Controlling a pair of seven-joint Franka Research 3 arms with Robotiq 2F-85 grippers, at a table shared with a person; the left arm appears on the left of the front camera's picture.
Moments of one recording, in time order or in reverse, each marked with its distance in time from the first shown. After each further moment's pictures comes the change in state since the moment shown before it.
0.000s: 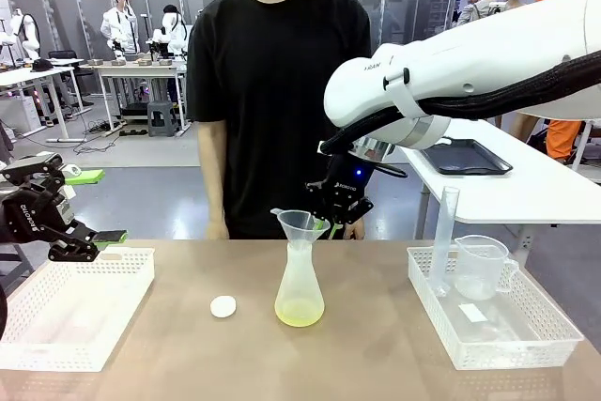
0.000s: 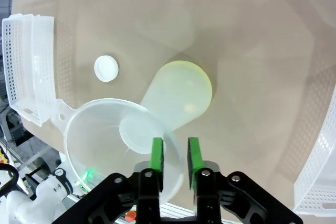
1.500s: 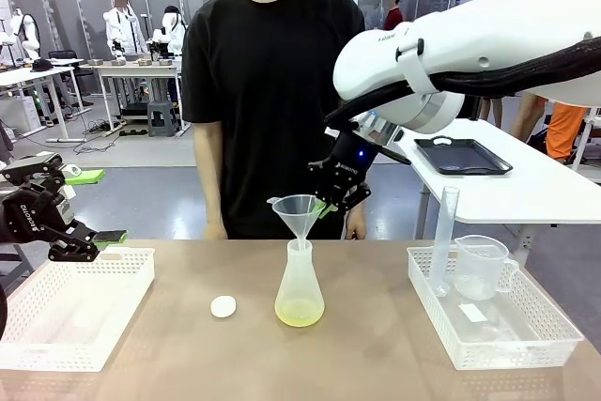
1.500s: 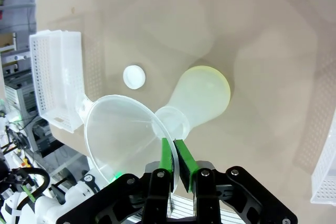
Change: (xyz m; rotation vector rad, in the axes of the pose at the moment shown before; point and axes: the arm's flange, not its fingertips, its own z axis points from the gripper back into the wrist) left arm 0.000 0.000 0.000 0.000 0.000 0.000; right arm 0.000 0.006 0.041 0.100 -0.054 -0.089
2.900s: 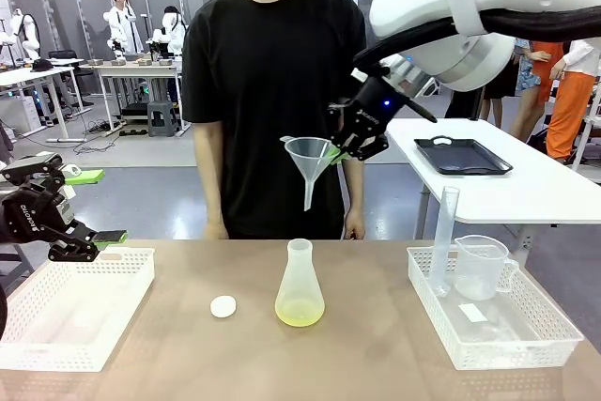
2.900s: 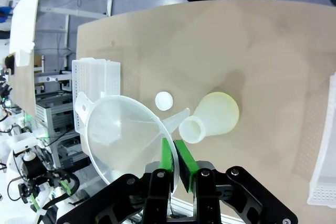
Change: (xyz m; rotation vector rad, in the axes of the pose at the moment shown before) left arm 0.000 0.000 0.000 0.000 0.000 0.000; right arm 0.000 -0.009 0.092 0.117 -0.166 -0.011
